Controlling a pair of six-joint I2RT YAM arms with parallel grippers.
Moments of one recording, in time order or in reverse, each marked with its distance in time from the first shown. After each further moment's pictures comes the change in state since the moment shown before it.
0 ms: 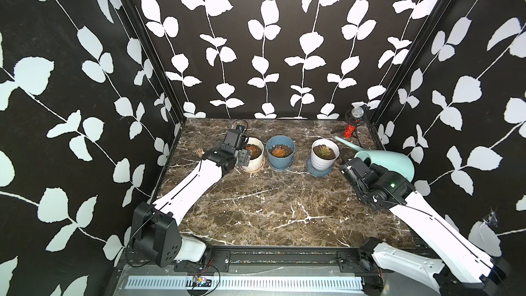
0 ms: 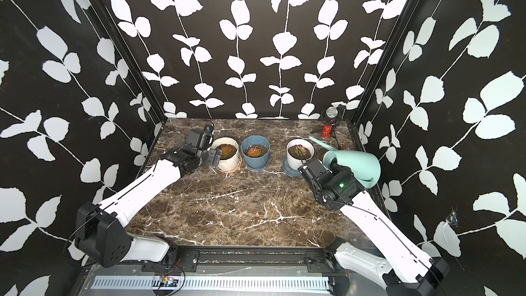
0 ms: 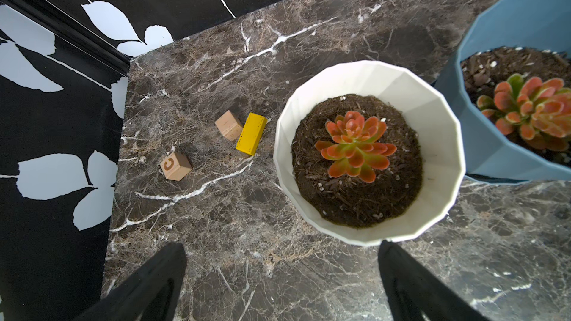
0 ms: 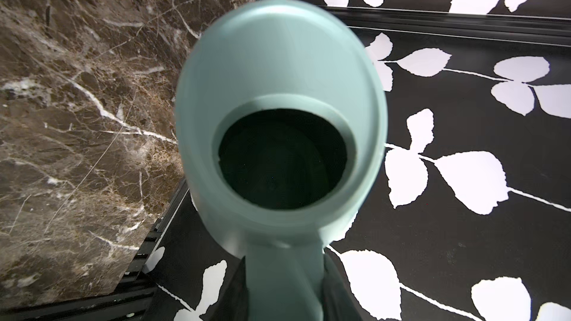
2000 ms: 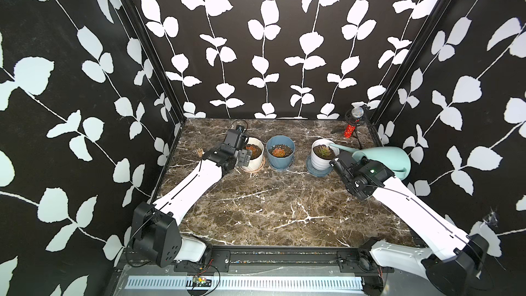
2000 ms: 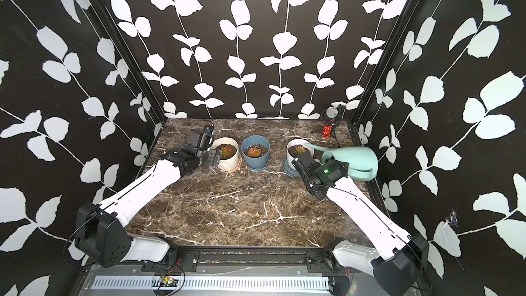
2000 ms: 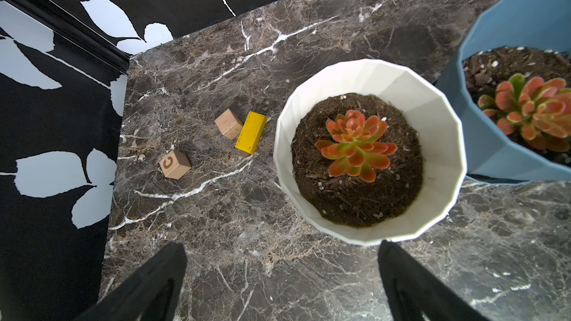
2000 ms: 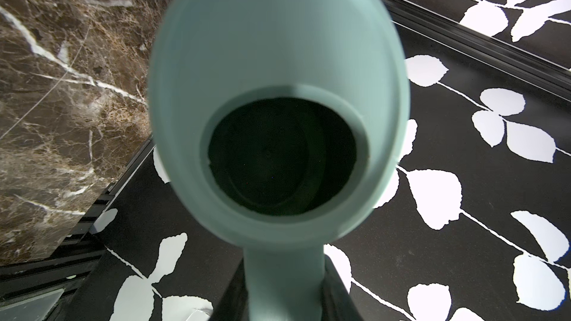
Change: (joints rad) left arm 0.000 0.000 -0.002 0.000 0.000 -0.008; right arm -0.066 0.157 0.002 0.031 0.110 -0.137
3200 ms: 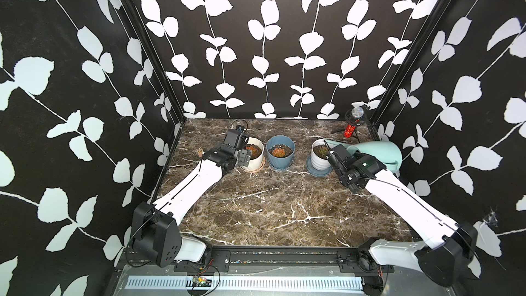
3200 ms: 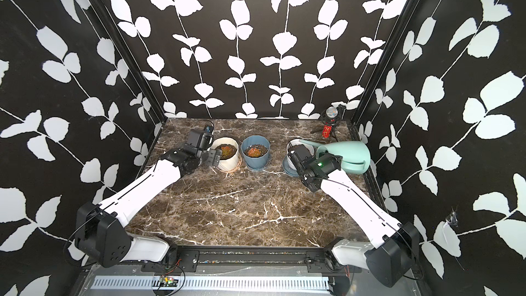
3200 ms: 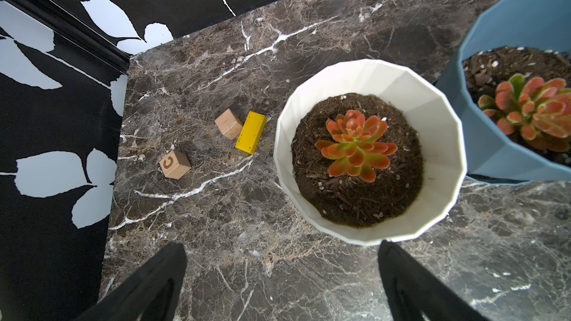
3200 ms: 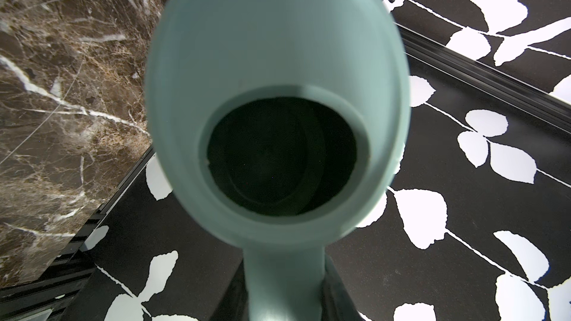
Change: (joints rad) left arm 0.000 0.000 0.000 0.000 0.000 0.000; right arm -0.011 0.087 0.042 0.124 -0.008 -0.089
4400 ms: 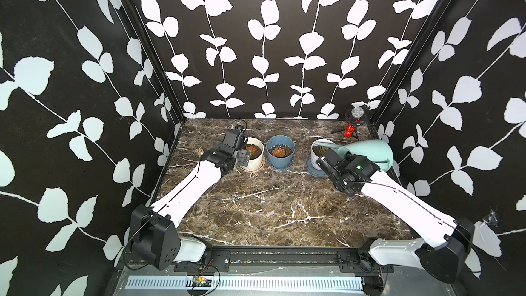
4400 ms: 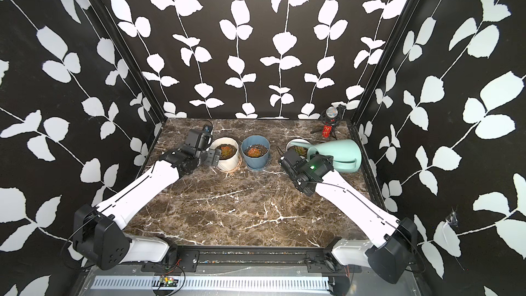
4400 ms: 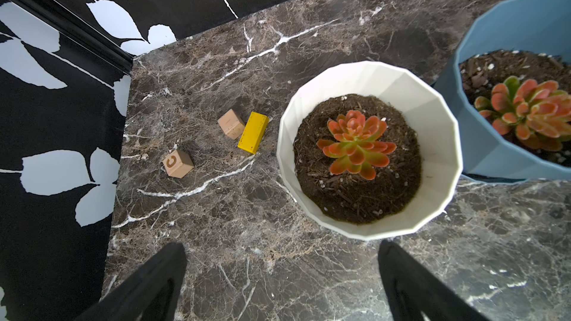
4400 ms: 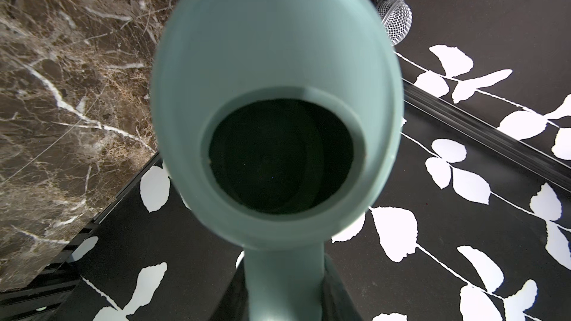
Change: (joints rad) left arm 0.000 -0.019 0.000 -0.014 -0.001 -0.002; right arm 0.151 0.019 0.048 -0.102 0.006 0.066
